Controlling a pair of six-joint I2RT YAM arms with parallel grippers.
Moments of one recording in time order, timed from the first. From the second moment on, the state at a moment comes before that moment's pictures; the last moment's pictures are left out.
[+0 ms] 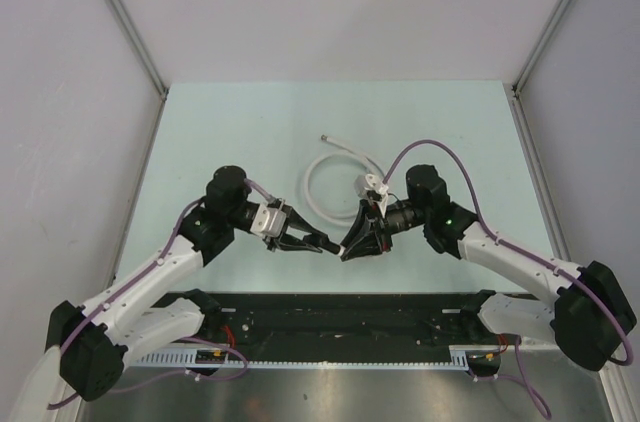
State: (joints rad) left arm -0.59 0.96 0.65 0.03 1.29 0.46; right arm 0.71 1.13 0.67 0.21 -1.14 0.07
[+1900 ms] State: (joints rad) left arm -0.60 0.91 0.64 0.04 0.73 -0.16; right arm 0.95 0.69 0.60 0.20 -0.07 -0.28
